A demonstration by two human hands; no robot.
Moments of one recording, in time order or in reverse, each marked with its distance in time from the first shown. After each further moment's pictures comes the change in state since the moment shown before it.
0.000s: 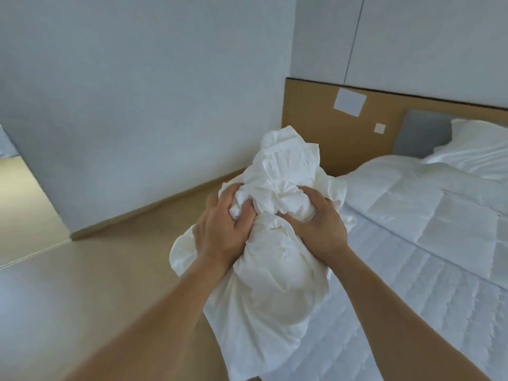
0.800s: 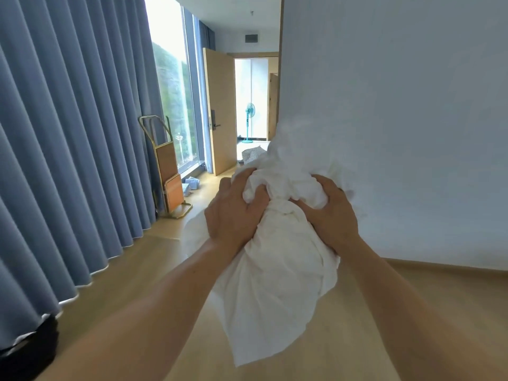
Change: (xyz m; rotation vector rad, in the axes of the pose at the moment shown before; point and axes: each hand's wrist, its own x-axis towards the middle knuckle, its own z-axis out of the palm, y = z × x) left_hand 0.143 -0.269 -0.391 0.439 0.630 -0.255; right_hand 0.066 -0.379 0.421 0.482 -0.545 -0.564
